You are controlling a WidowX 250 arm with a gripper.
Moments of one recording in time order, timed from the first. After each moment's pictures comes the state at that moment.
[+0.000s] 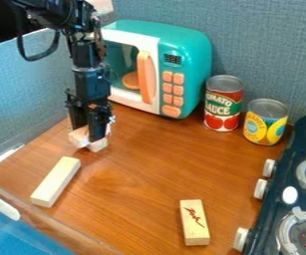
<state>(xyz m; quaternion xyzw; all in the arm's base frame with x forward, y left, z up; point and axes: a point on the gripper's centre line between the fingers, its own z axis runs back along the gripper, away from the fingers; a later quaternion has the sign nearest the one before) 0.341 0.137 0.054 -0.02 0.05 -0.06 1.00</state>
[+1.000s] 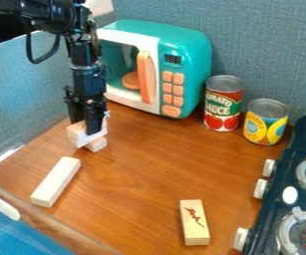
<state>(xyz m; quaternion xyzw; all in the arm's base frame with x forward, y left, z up) 0.365 0.167 0.042 -0.02 0.05 -0.06 1.00</state>
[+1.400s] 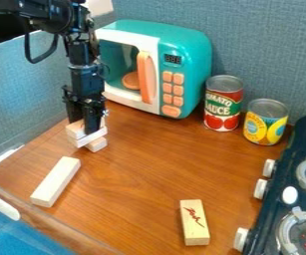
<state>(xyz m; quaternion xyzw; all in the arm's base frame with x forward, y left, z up) 0.364 0.170 0.043 -0.02 0.05 -0.05 1.00</state>
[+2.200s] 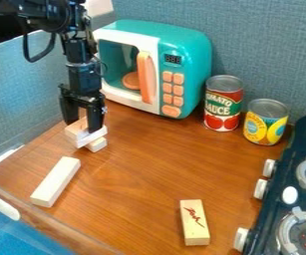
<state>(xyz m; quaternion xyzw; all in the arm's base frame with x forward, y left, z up) 0.366 0.176 0.044 -0.02 0.05 -0.03 1.00</state>
